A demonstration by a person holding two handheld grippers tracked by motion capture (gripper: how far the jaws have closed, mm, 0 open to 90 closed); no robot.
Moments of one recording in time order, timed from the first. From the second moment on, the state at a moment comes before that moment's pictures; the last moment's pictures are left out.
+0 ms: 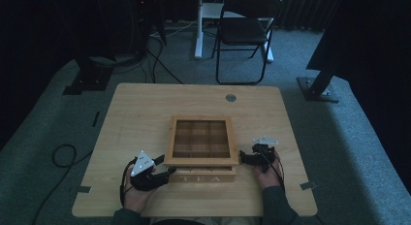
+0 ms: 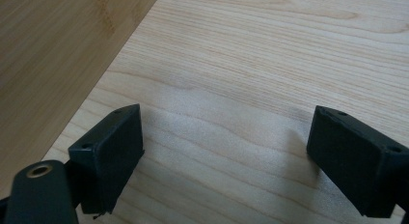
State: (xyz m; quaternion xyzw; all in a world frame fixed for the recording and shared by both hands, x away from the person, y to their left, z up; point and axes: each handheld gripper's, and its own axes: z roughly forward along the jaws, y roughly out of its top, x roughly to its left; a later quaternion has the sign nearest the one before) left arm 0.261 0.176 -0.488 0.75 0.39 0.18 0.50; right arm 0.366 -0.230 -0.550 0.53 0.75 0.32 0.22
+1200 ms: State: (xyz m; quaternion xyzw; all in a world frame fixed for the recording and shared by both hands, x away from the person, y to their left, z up) left arm 0.243 0.176 -0.508 0.76 0.42 0.17 0.47; right arm 0.366 -0.229 -0.550 0.52 0.76 0.32 0.22
